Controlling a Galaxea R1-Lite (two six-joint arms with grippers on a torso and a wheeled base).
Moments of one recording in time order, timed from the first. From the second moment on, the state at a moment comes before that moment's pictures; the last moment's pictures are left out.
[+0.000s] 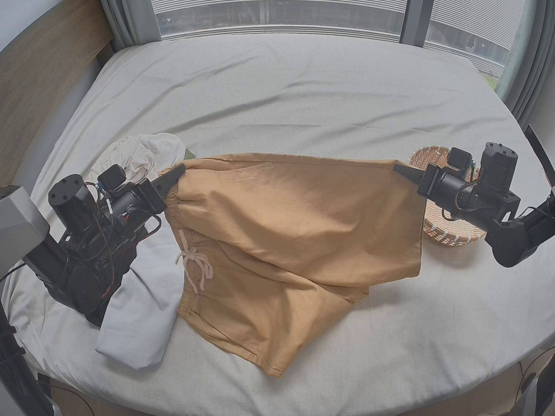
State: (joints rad) left arm -0.16 2.02 -0.70 -1.53 -0.44 -0.58; right arm 0.19 1.93 -0.90 -1.02 0.42 0.48
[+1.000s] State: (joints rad) left arm -0.14 2.03 -0.60 -1.43 -0.36 -0.56; right arm 0.25 1.91 -0.51 -1.22 0.35 0.46
